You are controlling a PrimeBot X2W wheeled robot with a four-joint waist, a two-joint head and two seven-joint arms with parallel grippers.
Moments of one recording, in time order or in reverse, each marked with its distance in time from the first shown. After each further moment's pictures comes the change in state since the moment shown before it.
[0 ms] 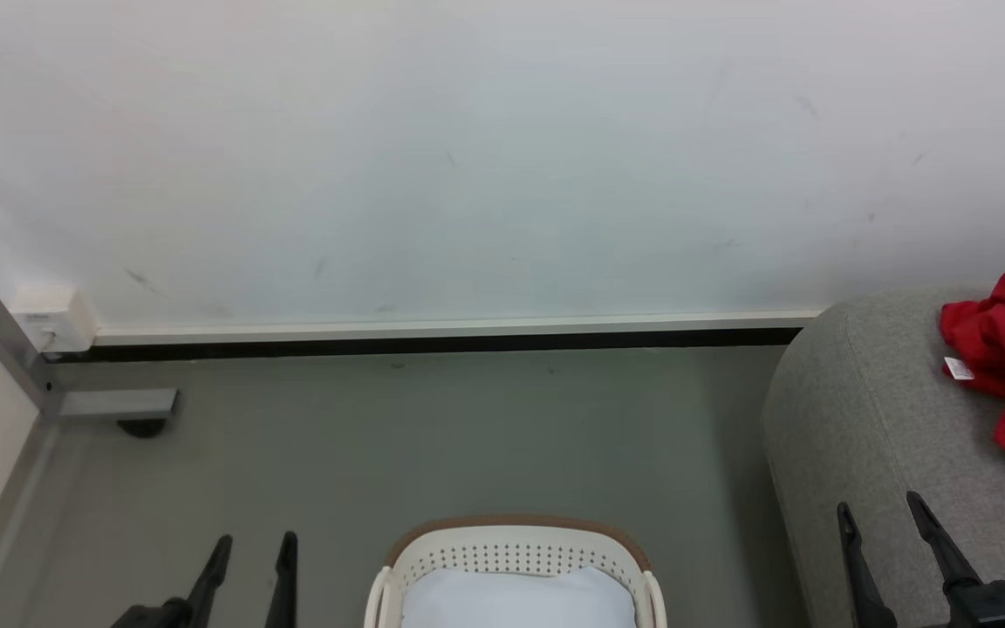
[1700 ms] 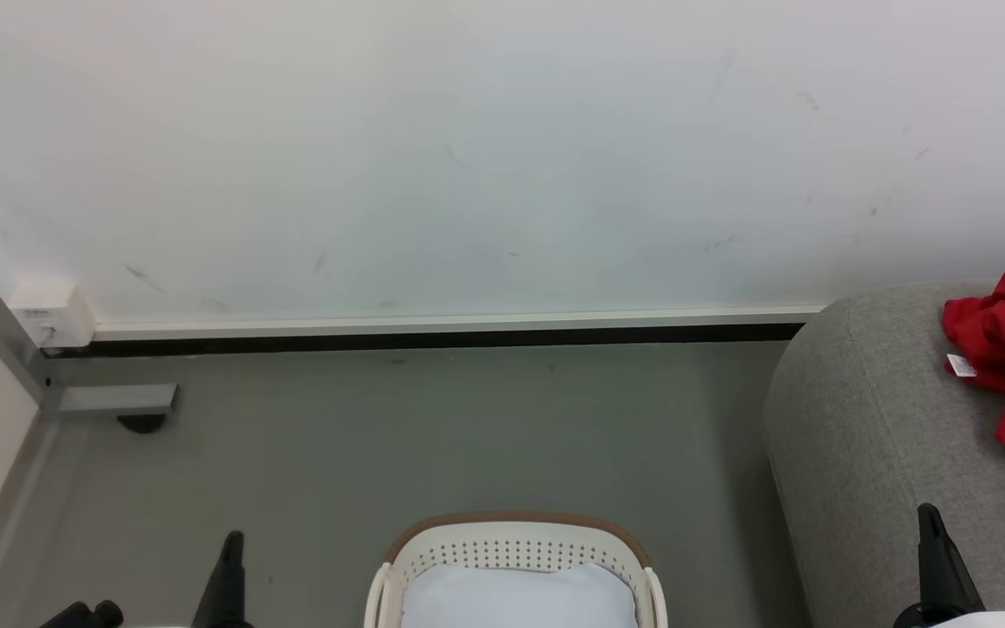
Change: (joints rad) left arm -0.040 -0.049 0.088 0.031 -0.624 -0.031 0.176; right arm -0.018 0.010 -0.037 0.020 0.751 0.000 0.176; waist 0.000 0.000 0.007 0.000
